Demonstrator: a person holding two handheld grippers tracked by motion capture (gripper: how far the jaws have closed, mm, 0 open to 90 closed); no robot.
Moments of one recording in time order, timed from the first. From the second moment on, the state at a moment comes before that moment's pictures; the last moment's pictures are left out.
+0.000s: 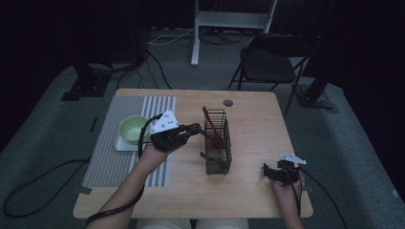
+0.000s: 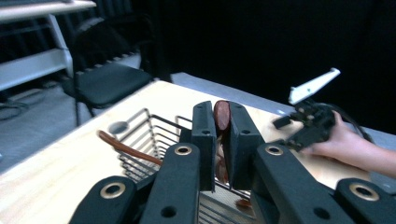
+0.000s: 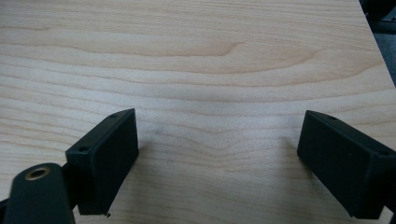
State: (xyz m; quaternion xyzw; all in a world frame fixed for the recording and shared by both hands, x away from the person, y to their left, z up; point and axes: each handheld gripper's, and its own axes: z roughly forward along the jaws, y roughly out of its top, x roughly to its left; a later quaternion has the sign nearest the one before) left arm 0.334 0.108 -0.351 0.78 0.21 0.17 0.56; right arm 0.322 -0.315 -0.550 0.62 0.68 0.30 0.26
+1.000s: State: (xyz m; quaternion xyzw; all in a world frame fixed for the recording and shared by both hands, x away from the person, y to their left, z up) left arm 0.334 0.156 -0.338 0.73 0.27 0.25 0.58; right arm 0.322 -0.315 -0.550 0.62 0.68 0.30 0.26
